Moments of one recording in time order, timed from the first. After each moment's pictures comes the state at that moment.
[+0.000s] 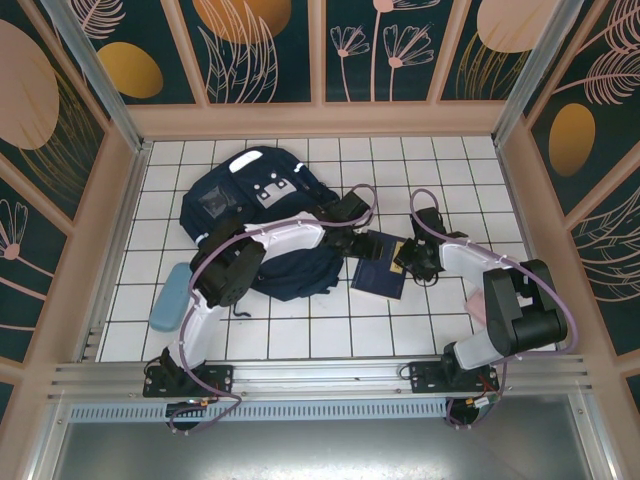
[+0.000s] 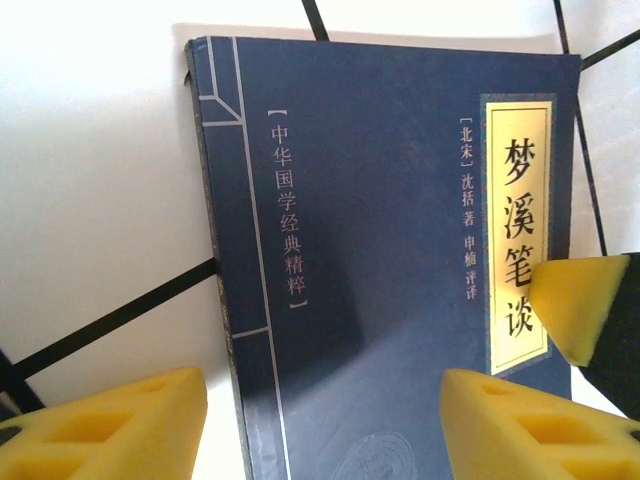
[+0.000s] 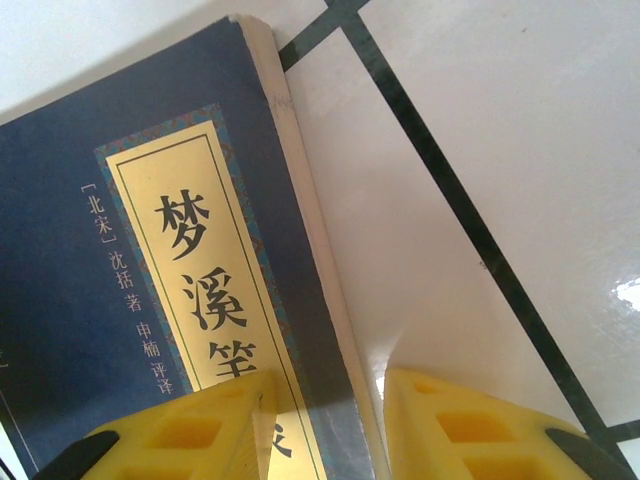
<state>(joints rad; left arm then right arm) -0.84 2.21 1.61 -0.43 0.28 -0.60 0.26 1.48 0.70 -0.43 -0.09 0.83</state>
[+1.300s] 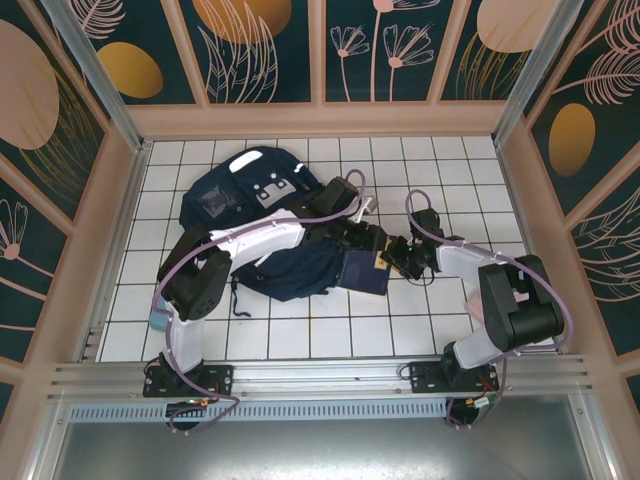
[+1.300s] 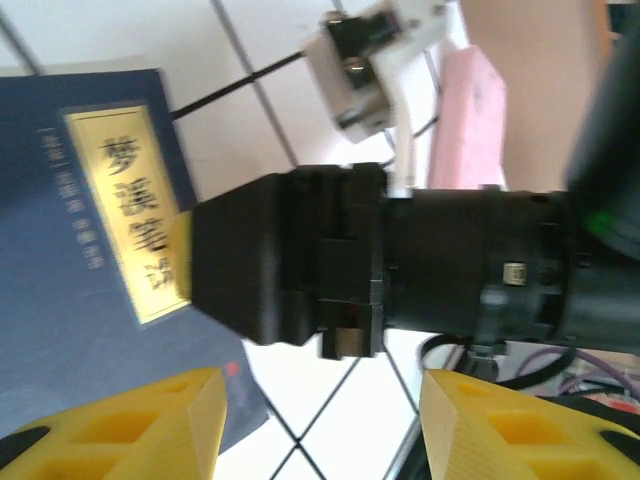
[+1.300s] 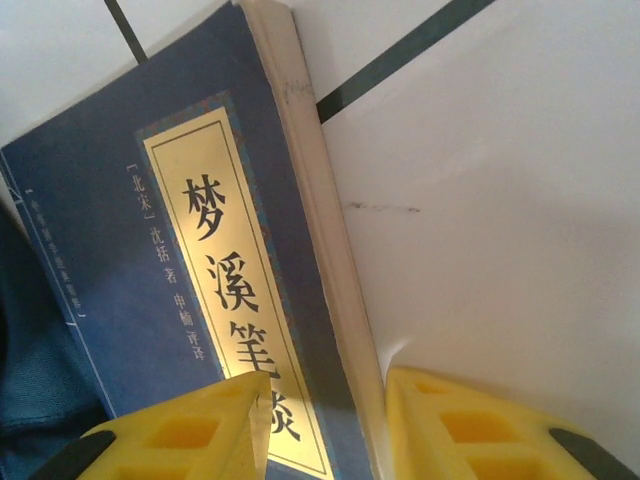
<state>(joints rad) -0.82 1.97 1.48 -0.32 0.54 -0.66 0.28 1.52 0.67 -0.25 -0.30 0.86</state>
